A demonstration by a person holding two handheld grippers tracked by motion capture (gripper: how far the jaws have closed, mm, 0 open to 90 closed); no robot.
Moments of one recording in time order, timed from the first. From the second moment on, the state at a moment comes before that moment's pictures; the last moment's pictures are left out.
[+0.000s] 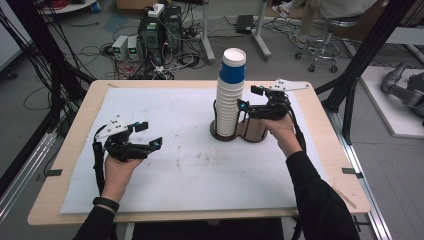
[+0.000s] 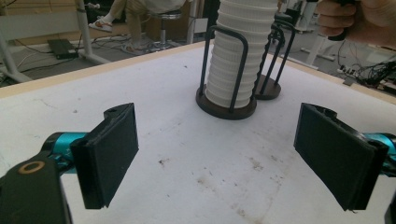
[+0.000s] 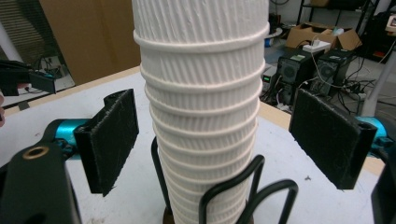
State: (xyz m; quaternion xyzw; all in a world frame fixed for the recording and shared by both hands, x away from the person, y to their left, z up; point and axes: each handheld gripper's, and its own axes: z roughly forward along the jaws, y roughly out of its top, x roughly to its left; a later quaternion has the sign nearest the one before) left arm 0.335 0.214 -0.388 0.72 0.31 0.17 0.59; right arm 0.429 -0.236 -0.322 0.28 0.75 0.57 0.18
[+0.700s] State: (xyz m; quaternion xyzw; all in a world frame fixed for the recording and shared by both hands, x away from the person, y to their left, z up) left arm 0.336 0.210 -0.391 0.72 0.31 0.16 0.59; right arm 0.450 -0.210 -0.319 0.28 0.76 0.56 0.16
